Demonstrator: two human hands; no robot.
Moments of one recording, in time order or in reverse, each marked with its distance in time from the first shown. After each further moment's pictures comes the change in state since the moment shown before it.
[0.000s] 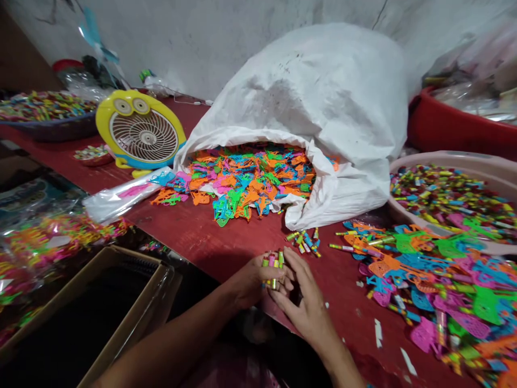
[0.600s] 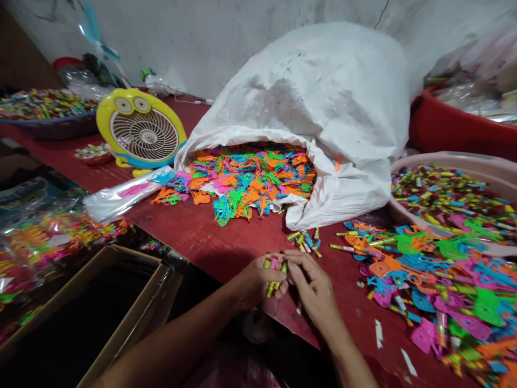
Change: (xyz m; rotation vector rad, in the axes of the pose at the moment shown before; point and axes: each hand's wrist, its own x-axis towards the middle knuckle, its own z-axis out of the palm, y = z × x) left_hand 0.003 -0.004 0.001 0.066 -0.006 0.071; right_hand 0.025 0.003 -0.015 0.182 0.057 0.162
